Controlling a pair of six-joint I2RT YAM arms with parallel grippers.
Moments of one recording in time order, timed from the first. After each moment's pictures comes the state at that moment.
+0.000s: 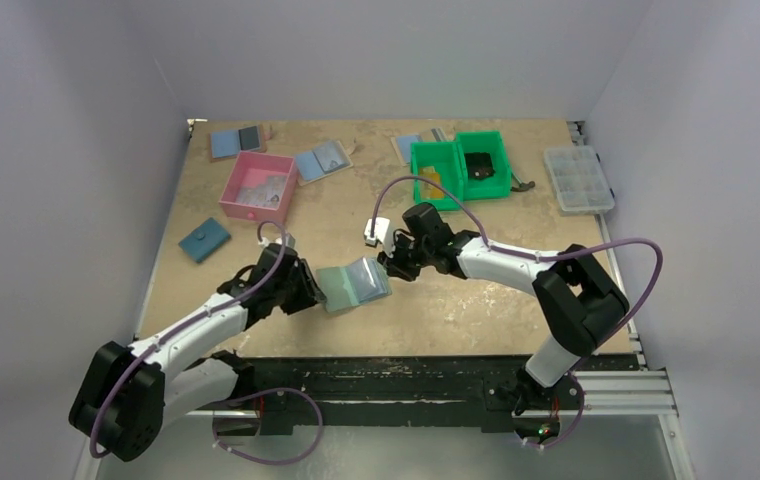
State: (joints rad) left arm -0.48 1.06 0.43 -0.29 0.06 -0.83; right arm 0.72 1.64 0.93 -0.12 -0.34 -0.45
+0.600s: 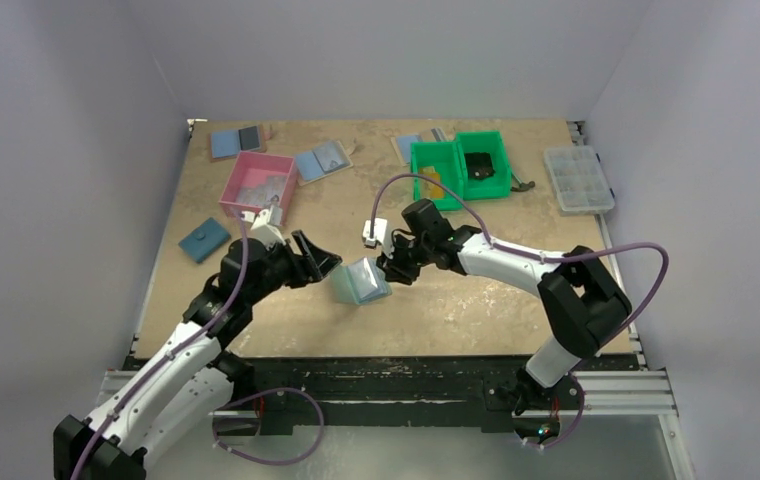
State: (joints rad) left arm -0.48 0.69 0.50 -0.21 0.11 -0.77; right arm 0.72 1.63 0.98 -0.22 -0.42 -0.49
